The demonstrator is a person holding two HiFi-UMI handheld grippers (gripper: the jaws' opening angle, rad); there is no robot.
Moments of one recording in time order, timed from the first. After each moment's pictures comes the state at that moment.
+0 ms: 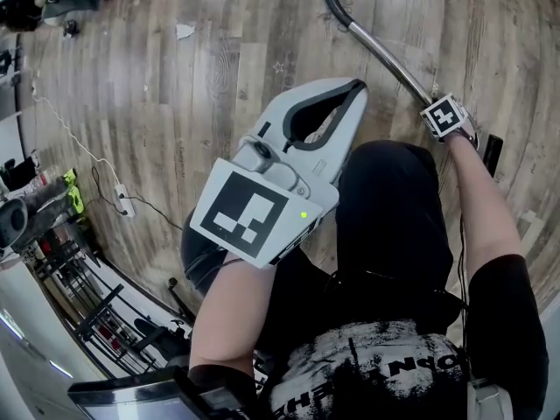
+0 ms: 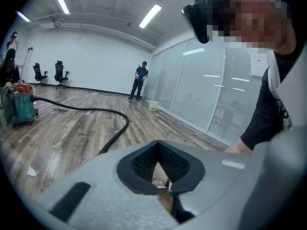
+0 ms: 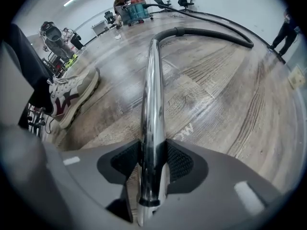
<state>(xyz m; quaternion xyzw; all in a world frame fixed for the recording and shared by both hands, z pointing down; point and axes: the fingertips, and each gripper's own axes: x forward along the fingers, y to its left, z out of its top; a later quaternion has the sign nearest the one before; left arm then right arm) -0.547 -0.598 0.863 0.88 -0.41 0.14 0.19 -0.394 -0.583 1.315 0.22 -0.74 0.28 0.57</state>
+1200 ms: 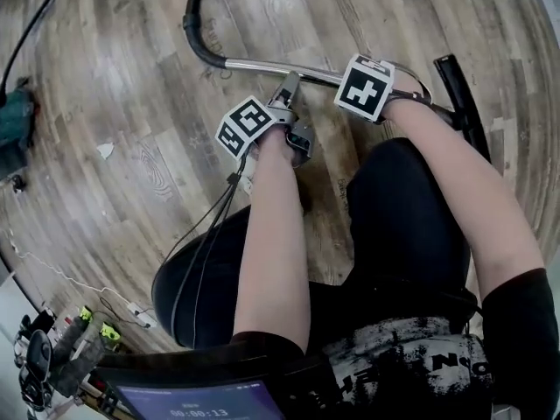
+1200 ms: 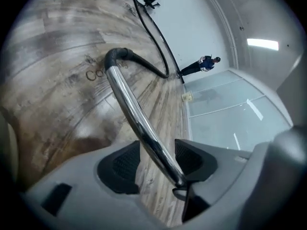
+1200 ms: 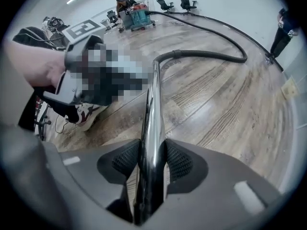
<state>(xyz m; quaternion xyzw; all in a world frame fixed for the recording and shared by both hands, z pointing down) -0.476 -0.663 1.178 0.65 -0.39 -0.01 0.65 -0.376 -0.601 1.178 0.22 -0.74 0.26 0.59</state>
